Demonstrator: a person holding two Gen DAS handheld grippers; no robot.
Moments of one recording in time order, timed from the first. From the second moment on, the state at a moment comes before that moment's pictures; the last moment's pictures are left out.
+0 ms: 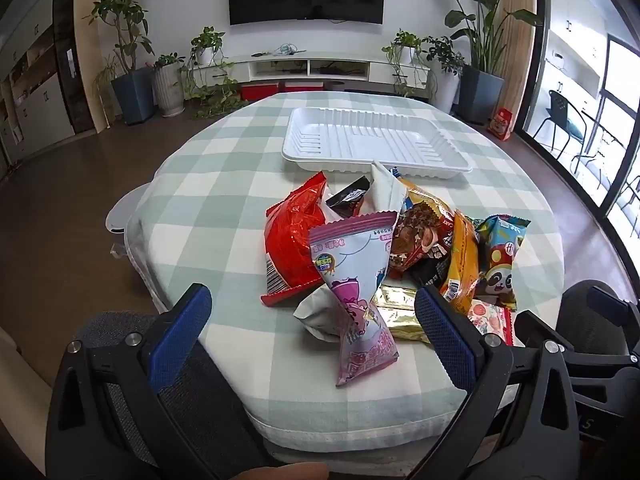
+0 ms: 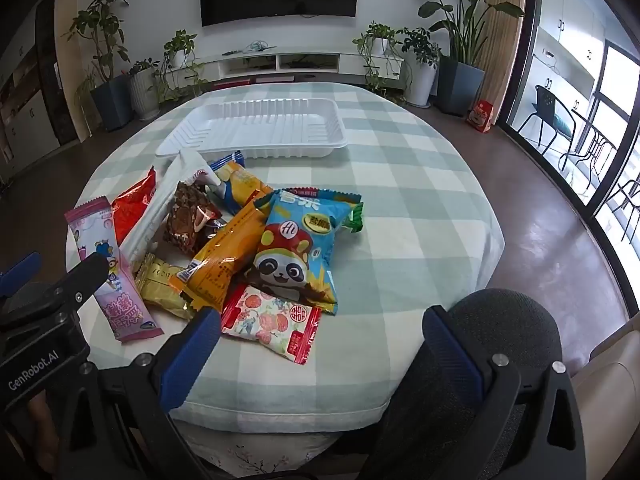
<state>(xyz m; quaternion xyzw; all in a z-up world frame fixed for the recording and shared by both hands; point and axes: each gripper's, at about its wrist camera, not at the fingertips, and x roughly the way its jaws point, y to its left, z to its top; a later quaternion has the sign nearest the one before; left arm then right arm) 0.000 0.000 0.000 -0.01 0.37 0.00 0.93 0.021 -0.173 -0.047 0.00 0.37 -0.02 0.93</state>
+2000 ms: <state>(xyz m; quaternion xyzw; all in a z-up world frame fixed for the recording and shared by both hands) 0.000 -0.001 -0.003 0.00 0.38 0.00 0.93 0.022 -0.171 -0.054 0.00 0.38 -0.02 0.92</state>
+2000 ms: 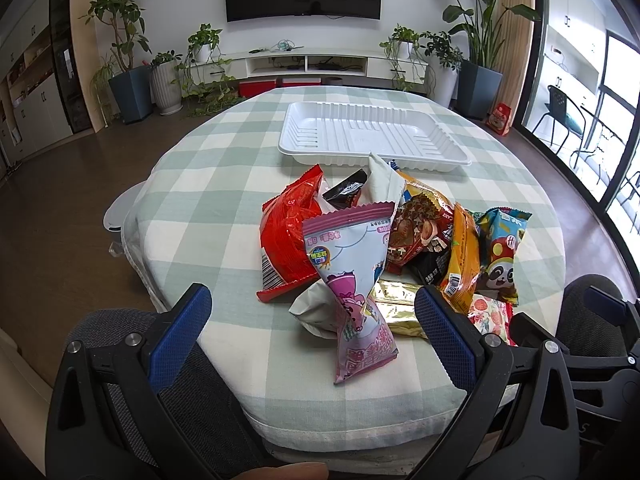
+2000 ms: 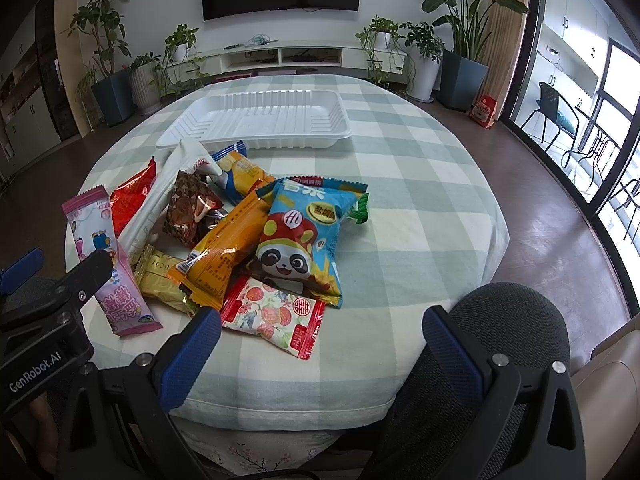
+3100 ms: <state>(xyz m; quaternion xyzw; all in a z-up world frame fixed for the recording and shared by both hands) 0.000 -0.002 -0.008 0.00 0.38 0.00 0.93 0.021 -0.173 -0.052 0.00 0.38 -0.02 0.92</state>
